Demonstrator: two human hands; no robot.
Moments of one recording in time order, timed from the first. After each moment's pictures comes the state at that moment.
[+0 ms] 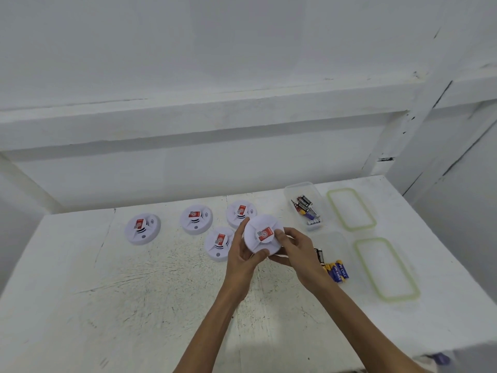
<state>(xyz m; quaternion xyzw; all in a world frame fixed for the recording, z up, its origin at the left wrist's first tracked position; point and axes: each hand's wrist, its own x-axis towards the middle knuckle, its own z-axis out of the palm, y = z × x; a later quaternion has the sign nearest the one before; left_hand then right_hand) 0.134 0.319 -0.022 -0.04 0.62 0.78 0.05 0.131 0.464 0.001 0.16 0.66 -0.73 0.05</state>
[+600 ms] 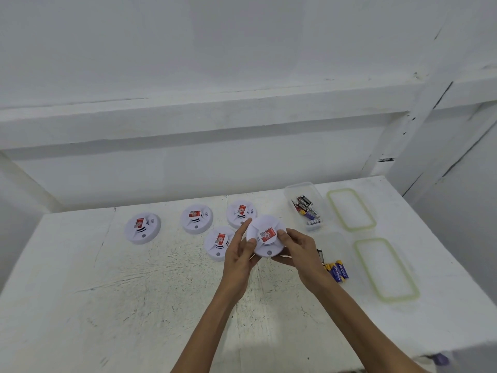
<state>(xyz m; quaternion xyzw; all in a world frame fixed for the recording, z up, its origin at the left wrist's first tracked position) 0.132 0.313 -0.023 -0.05 0.61 0.79 0.06 0.136 0.466 0.006 0.16 0.65 -0.74 0.05</state>
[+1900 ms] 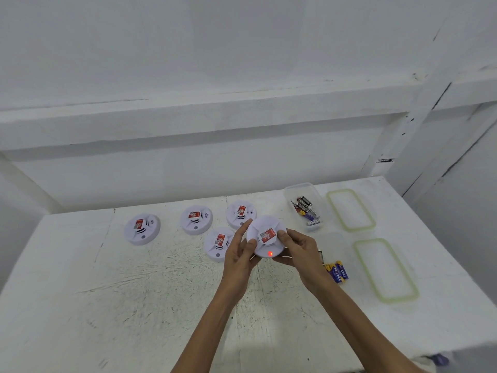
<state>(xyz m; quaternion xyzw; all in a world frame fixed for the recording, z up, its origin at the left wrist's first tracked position) 0.132 0.313 -0.023 -0.05 0.59 0.80 0.06 0.138 0.465 0.009 0.15 0.65 -0.74 0.04</state>
